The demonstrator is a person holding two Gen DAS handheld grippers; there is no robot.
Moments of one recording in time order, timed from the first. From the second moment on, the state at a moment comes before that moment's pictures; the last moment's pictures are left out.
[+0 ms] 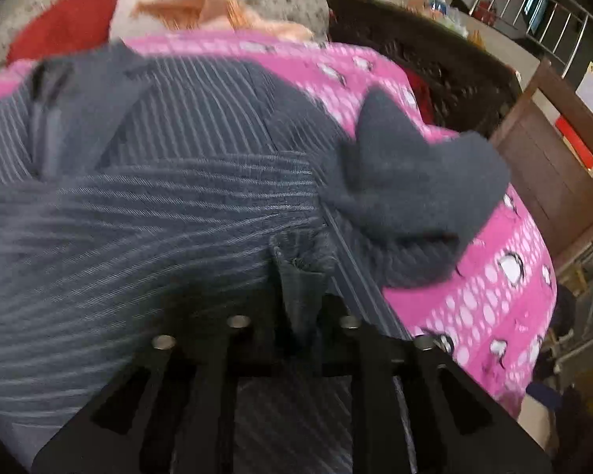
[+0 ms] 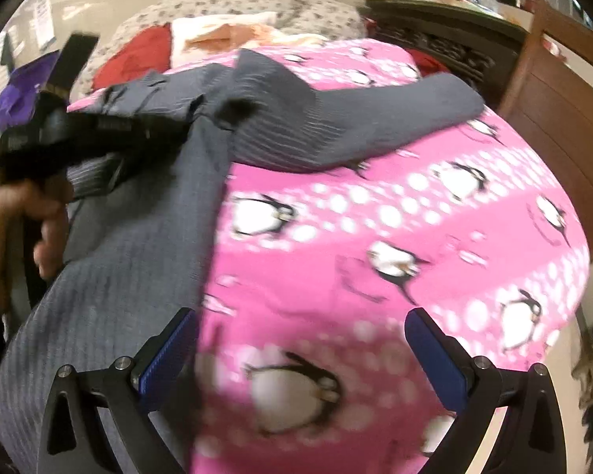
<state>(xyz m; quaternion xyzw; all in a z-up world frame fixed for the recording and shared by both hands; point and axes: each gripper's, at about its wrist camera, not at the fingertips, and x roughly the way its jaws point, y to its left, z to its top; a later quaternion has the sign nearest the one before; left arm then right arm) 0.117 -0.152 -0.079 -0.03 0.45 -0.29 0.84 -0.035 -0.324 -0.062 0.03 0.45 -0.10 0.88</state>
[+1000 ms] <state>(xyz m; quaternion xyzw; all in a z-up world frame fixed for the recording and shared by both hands) 0.101 0.066 -0.079 -0.07 0.40 -0.02 0.91 0.168 -0.217 -0.040 0.03 0.41 0.11 0.91</state>
